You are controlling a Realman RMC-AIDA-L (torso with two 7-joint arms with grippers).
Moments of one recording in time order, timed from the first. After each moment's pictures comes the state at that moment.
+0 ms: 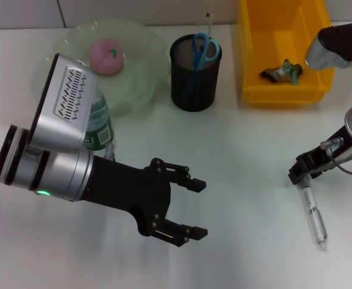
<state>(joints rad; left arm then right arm) -0.47 -2.07 1.40 0.94 1.83 1.54 -1.40 0.62 2.09 -1.36 -1.17 -2.71 -1.54 2.93</state>
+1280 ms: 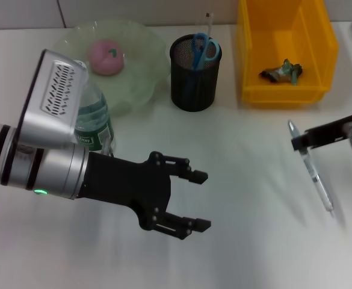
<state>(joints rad) -0.46 -2.07 1.38 0.93 1.79 1.55 -1.38 0.39 2.09 -1.32 -1.51 -2.53 -1.51 2.84</state>
